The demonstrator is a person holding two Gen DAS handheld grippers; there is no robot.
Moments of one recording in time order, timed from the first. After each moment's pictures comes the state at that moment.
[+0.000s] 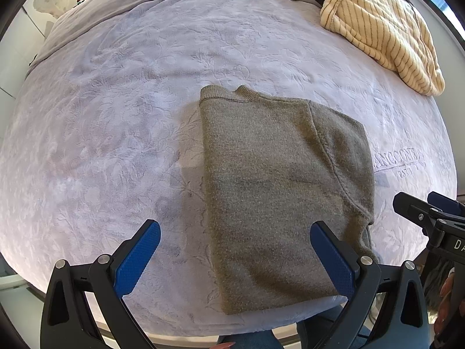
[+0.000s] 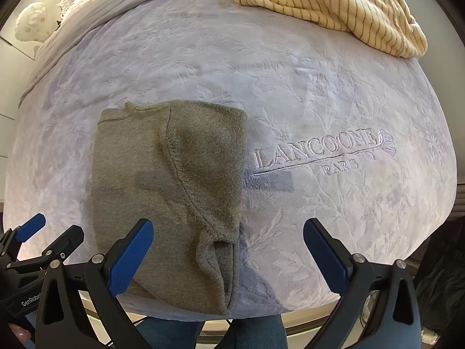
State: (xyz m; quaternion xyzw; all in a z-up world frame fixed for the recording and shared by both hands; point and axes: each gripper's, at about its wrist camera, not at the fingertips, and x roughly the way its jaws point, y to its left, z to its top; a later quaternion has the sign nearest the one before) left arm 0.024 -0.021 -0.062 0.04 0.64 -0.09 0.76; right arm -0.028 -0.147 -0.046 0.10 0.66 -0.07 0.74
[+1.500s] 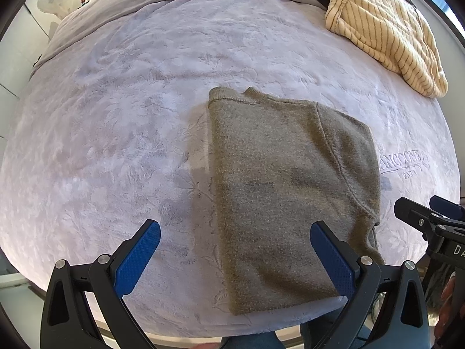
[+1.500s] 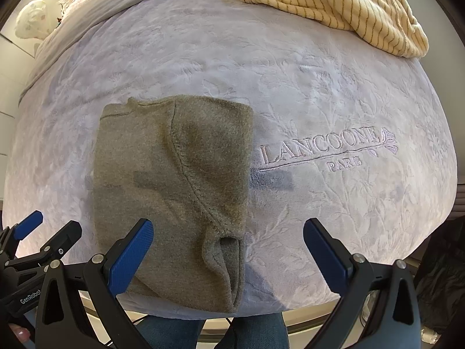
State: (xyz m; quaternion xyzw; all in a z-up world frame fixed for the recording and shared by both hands) left arm 0.022 -0.016 -0.061 0.04 0.64 -0.08 0.76; right arm -0.029 -0.143 -0.048 0.09 0.67 -0.06 0.74
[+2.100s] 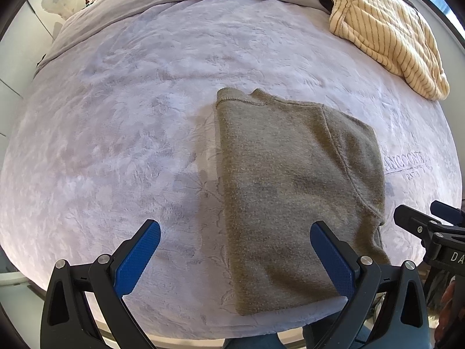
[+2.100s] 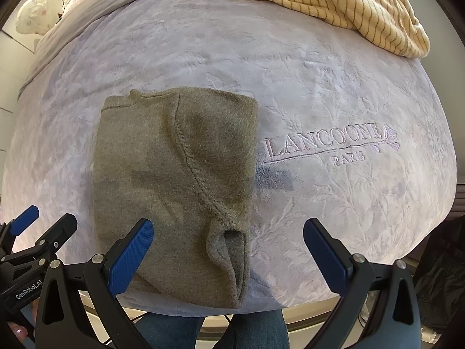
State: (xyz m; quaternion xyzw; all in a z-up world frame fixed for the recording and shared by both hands) left arm 0.019 -0.006 -0.062 0.04 0.63 -0.07 0.77; right arm -0.033 -0.134 -0.052 0.09 0.67 -0.06 0.73
